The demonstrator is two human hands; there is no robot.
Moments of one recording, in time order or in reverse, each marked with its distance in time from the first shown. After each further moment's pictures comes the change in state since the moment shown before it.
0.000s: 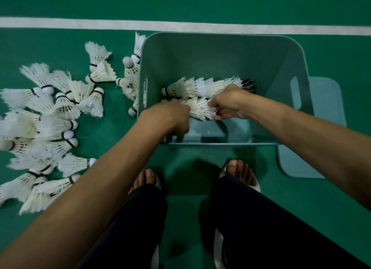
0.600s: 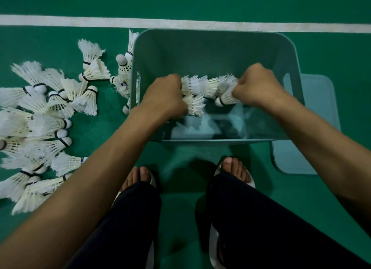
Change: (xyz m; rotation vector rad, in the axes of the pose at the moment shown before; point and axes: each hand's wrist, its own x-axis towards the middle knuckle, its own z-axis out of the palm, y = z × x) left_hand 0.000 0.002 -0.013 -0.450 0.428 -0.068; right_hand -0.038 0.003 -0.052 -0.557 0.391 -0.248
